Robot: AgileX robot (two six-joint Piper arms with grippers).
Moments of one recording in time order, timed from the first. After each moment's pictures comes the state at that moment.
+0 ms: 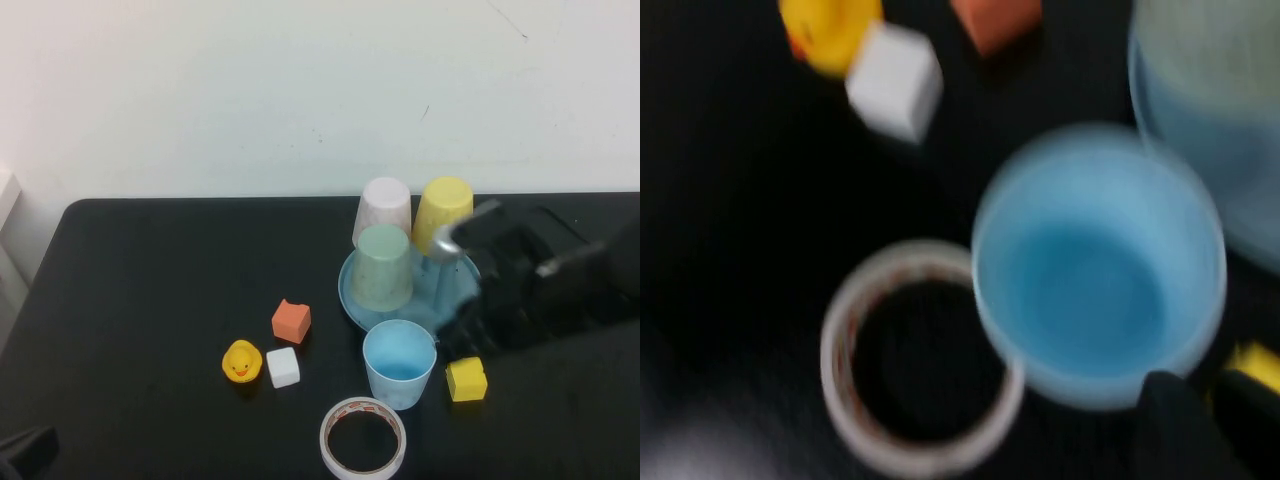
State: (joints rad) right arm 0.44 1.69 -0.97 0.67 0.43 -0.72; left arm -0.10 0.47 -0.28 -0.61 0.44 0.35
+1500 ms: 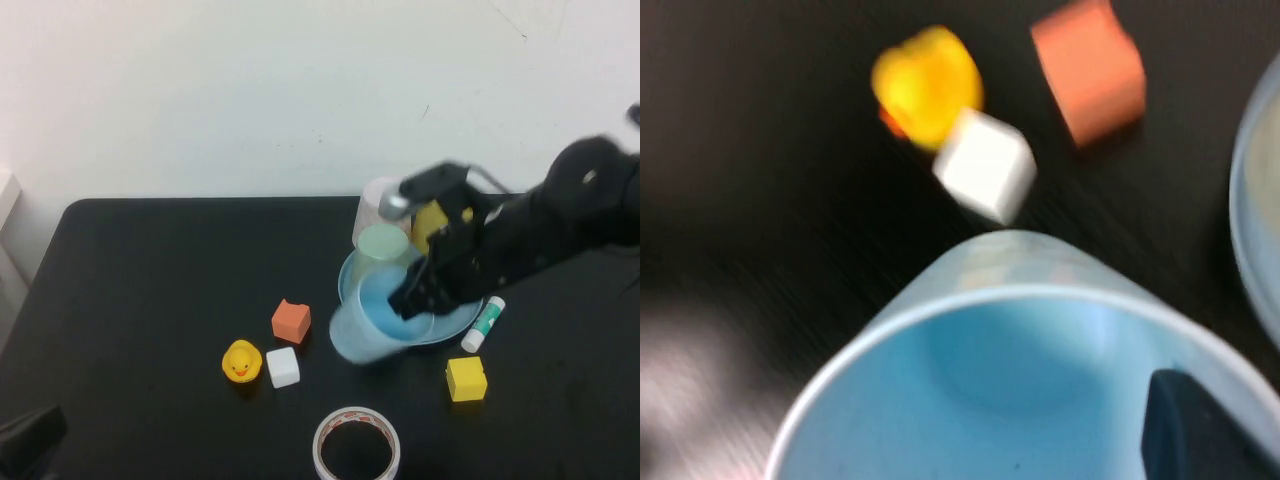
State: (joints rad) right arm 0.44 1.85 -1.27 0.68 0.65 -0.73; left arm -0.10 0.47 -0.28 -0.77 0.39 0.41
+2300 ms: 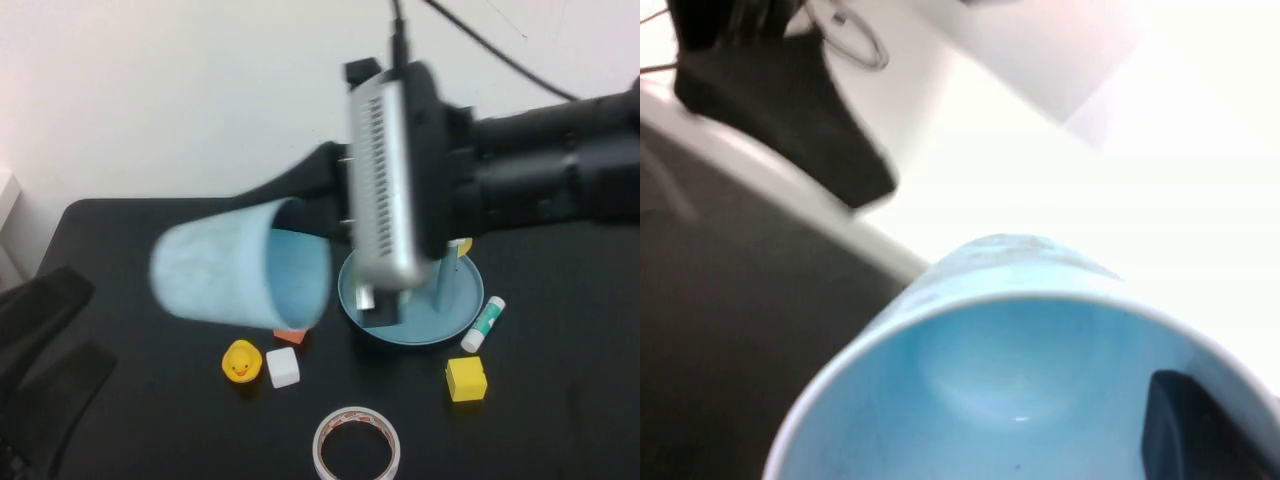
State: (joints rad) right arm 0.61 1.55 -1.29 1.37 0.77 -2.23; left arm -0.10 0.47 -0.38 -1.70 0.58 0.24
